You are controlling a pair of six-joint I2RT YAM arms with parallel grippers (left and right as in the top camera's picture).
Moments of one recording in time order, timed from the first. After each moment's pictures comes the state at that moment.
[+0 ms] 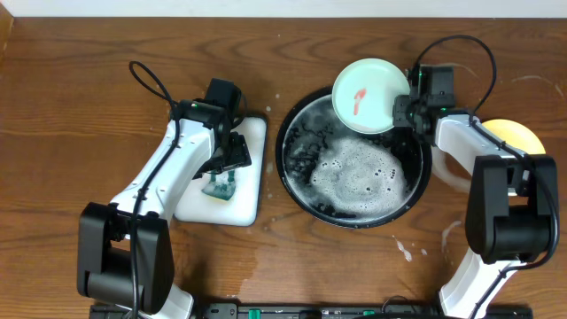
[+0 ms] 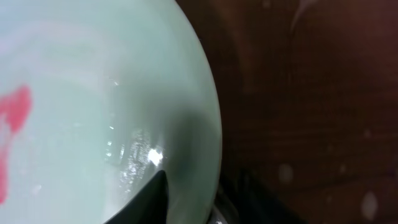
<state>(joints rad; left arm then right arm) -0.25 1.71 1.24 -1.02 -0.09 -0.53 0.05 1.97 1.18 -0.15 0.01 0.10</state>
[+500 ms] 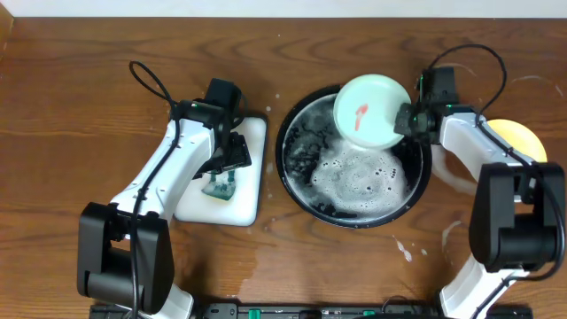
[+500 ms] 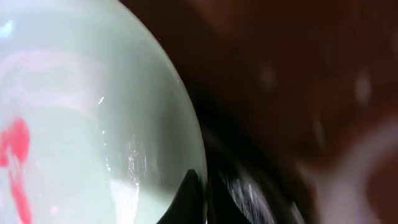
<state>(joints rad) -0.25 1.71 1.24 -1.02 -0.09 -0.53 0.05 1.91 1.19 -0.44 0.00 0.33</state>
